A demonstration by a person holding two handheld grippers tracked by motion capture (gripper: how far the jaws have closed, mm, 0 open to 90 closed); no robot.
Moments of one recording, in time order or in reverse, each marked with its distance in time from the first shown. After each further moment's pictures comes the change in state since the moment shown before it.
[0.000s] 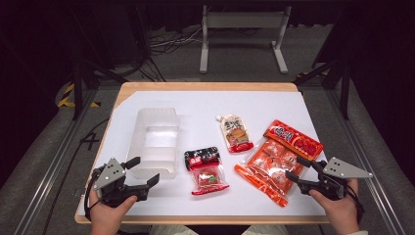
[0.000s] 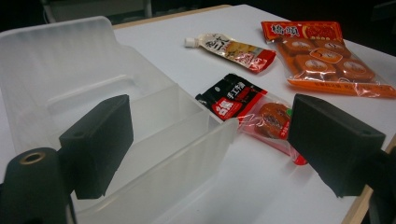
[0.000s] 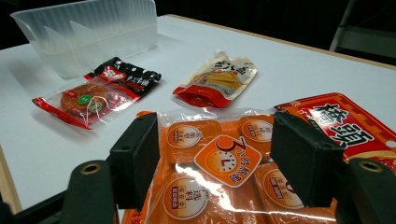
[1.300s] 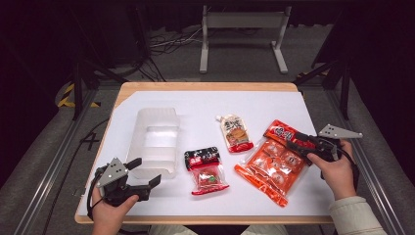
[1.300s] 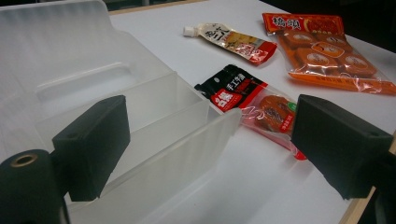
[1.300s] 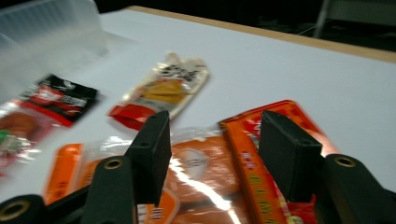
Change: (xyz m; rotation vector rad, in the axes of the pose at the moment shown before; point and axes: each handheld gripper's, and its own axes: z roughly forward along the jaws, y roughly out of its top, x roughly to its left) left arm 0.002 -0.003 0.007 0.031 -0.013 -0.017; right arm -0.075 0.029 0.045 0.082 -0.044 0.096
